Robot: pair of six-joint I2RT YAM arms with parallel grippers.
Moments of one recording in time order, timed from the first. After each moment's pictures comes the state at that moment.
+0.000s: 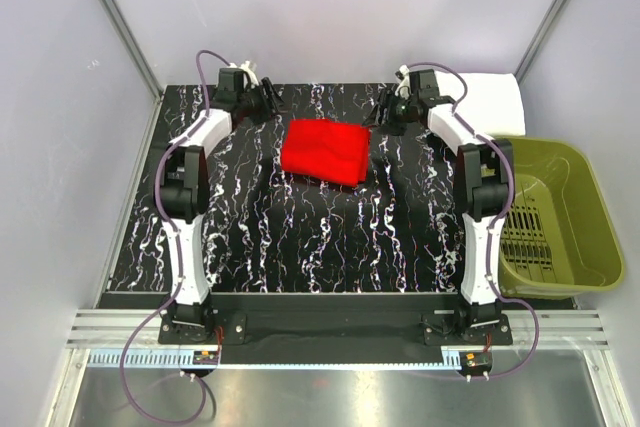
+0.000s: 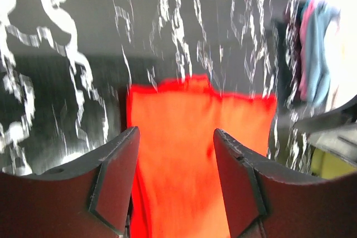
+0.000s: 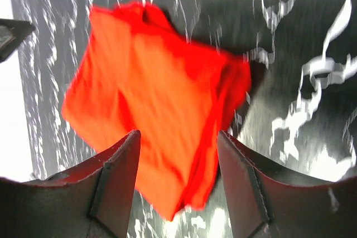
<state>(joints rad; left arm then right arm) -0.12 2.24 1.81 -0.14 0.45 -0.57 0.17 2.27 1.89 -0.39 -0.52 0.45</state>
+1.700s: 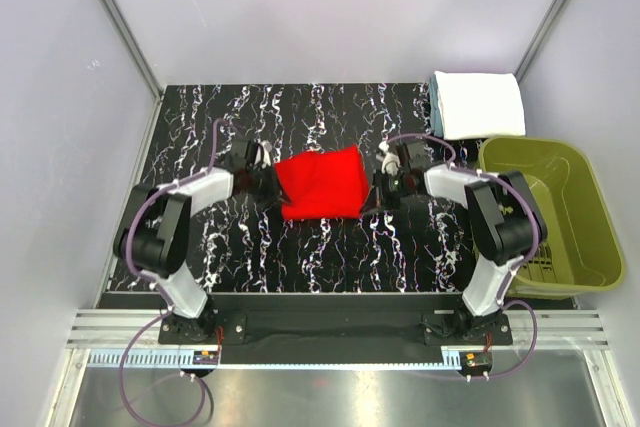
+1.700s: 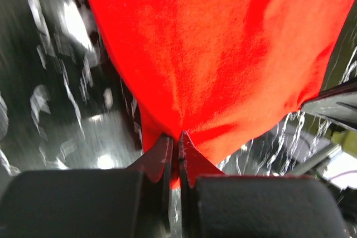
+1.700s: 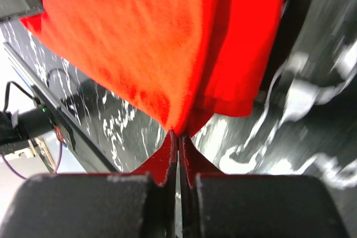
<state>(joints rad) -0.28 1.72 0.98 -0.27 0.44 -0.55 0.32 1.83 1.02 -0.25 -0.66 0.37</state>
